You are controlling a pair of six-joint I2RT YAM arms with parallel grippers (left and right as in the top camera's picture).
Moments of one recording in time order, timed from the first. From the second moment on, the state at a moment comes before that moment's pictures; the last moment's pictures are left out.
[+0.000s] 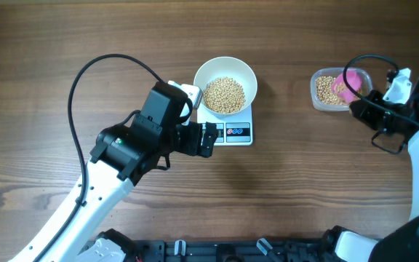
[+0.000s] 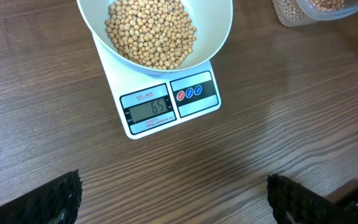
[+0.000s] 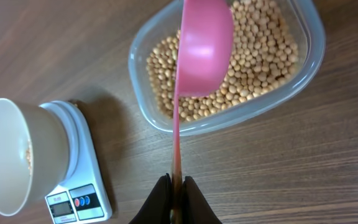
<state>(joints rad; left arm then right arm) -0.56 1.23 1.12 -0.85 0.13 -0.30 -0.41 1.42 1.05 -0.74 -0.47 0.15</state>
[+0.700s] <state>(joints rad) -0.56 1.23 1.12 -0.85 0.13 -0.30 -0.41 1.46 1.06 -0.85 -0.45 0.28</state>
